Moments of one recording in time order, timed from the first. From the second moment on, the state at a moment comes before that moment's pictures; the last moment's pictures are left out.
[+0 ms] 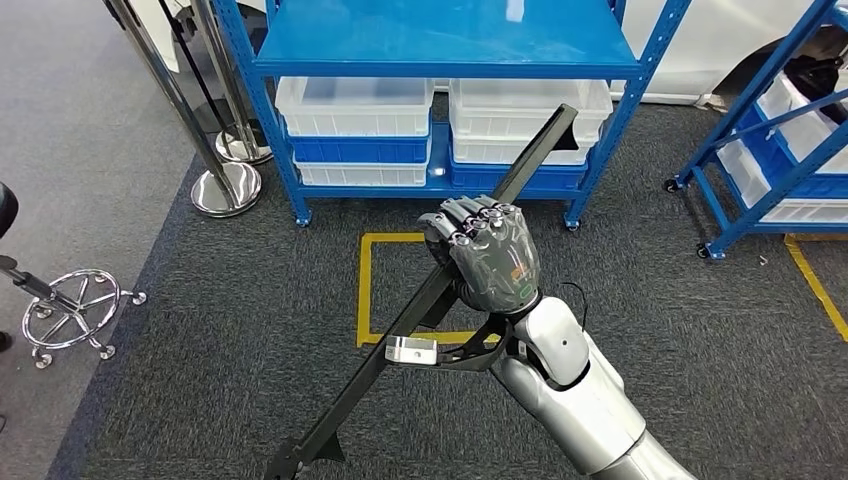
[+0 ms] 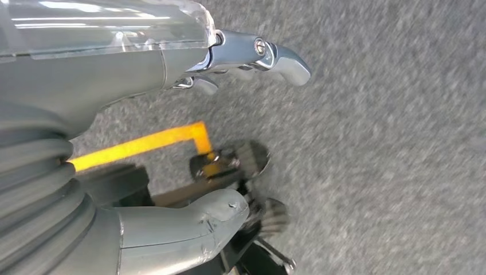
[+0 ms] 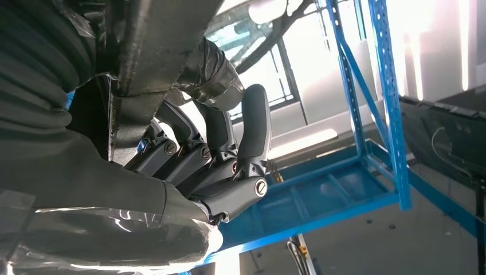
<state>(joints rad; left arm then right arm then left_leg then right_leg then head) -0.19 -0.24 0.87 -0.20 -1.08 0.09 -0.35 -0.50 -0.01 0.59 -1.54 1.13 -0.65 -0.13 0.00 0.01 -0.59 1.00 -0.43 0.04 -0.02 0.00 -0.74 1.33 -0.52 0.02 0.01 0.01</state>
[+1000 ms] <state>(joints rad) -0.19 -0.25 0.86 -0.20 -1.08 0.09 -0.37 -0.51 -0.07 0.65 -1.52 1.16 -0.58 -0.14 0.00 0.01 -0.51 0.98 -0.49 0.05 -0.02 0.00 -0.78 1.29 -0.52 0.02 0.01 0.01</state>
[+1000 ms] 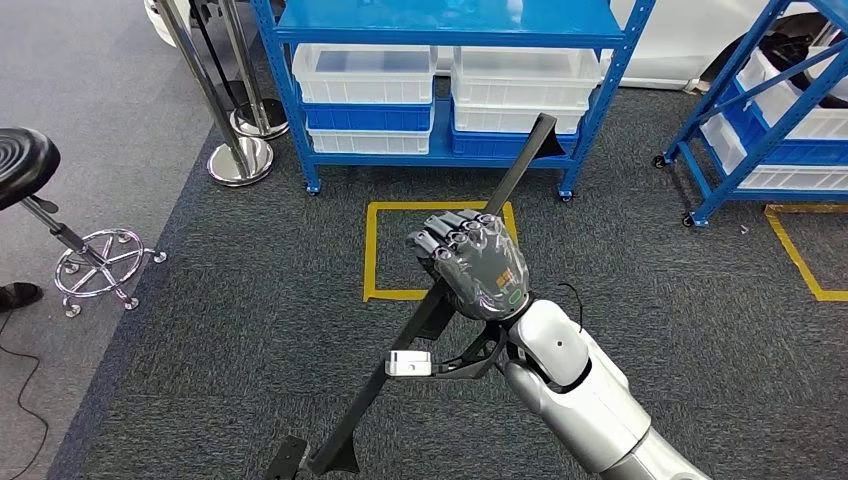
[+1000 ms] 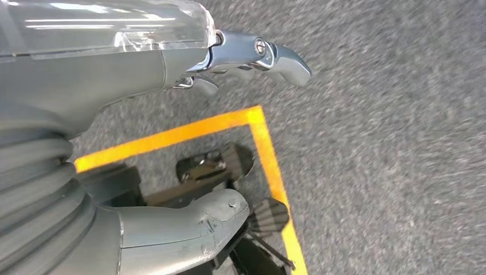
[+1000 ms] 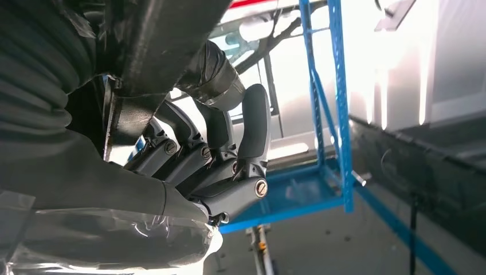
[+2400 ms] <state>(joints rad) -0.17 -0.26 0.90 -0.20 -1.03 -0.02 -0.43 -0.62 -0.16 0.69 -1.57 1.07 -0.49 -0.15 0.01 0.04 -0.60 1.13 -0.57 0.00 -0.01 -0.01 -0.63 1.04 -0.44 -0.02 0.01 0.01</state>
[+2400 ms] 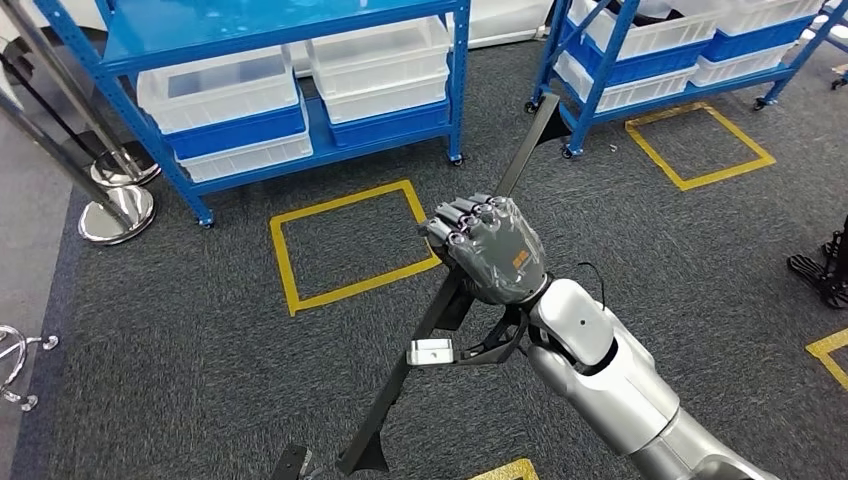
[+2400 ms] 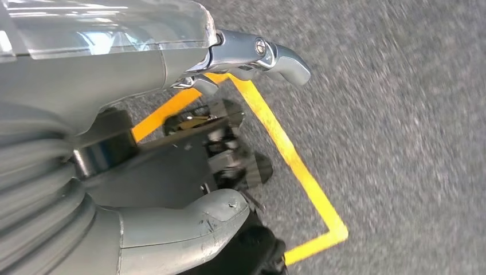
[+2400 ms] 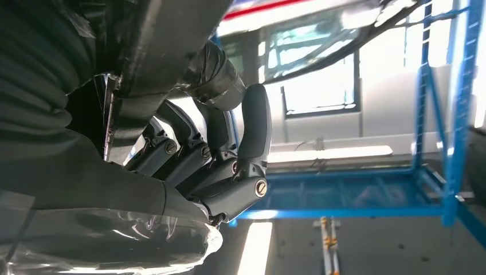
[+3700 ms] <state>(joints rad) -0.17 -0.22 0.88 -0.20 -1.04 0.00 -0.47 -0.85 0.01 0.77 -1.50 1.06 -0.44 -0.12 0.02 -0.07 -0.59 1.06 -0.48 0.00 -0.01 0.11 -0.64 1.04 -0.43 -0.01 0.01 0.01</state>
